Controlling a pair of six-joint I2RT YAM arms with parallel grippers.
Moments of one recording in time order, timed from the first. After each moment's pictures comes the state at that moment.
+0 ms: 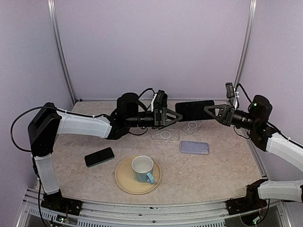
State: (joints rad) left arm -0.86 1.91 1.26 0.60 0.61 -0.81; right arm 0.29 0.99 0.64 0.40 -0.85 0.58
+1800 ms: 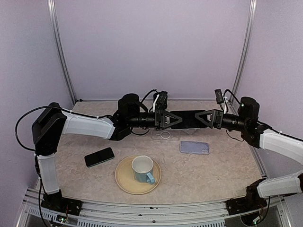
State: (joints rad) left arm -0.86 1.96 1.28 0.72 0.71 -0.90; right arm 0.34 1.13 0.65 0.36 -0.77 0.52
